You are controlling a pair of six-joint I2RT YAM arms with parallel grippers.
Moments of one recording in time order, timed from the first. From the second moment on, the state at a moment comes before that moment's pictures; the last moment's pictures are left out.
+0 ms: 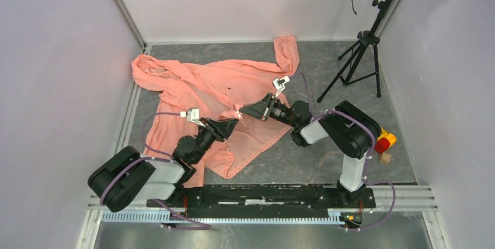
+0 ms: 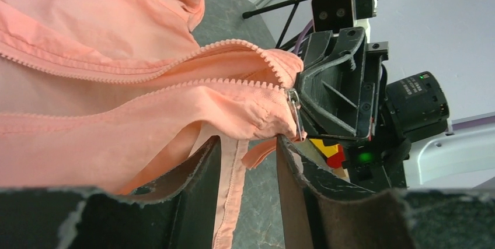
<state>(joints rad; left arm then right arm) -0.68 1.24 0.02 1.31 -0.10 -0.83 0.67 1.88 0.62 1.48 -0.52 1.15</state>
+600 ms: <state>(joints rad) -0.68 1.21 0.01 1.38 -0.11 -0.94 0.67 1.88 0.62 1.48 -0.52 1.15</state>
